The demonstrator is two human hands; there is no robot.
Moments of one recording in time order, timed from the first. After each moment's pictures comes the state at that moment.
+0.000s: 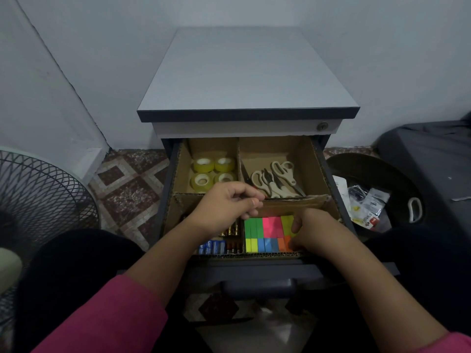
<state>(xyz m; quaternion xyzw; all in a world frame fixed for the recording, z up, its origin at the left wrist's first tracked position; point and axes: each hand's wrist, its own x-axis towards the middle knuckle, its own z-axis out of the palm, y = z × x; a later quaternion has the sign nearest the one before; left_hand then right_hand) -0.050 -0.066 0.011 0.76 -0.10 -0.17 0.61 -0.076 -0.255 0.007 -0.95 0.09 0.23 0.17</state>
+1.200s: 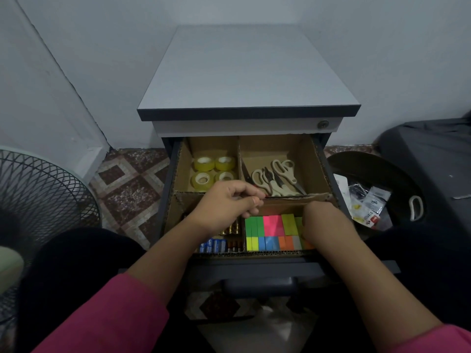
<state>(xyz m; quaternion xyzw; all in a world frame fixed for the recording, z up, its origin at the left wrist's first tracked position) -0.050 -0.067 0.013 0.77 -0.10 -0.18 0.61 -0.076 -0.257 -0.001 -0.98 0.11 0.13 0.07</state>
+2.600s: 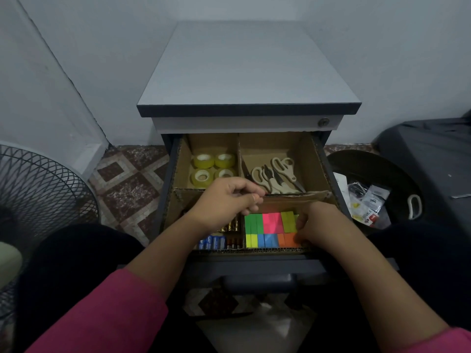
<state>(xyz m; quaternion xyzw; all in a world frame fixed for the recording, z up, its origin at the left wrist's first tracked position) -0.051 -0.066 0.014 0.77 -0.10 -0.18 0.61 -0.074 -0.262 0.002 -0.96 0.10 0.20 0.14</state>
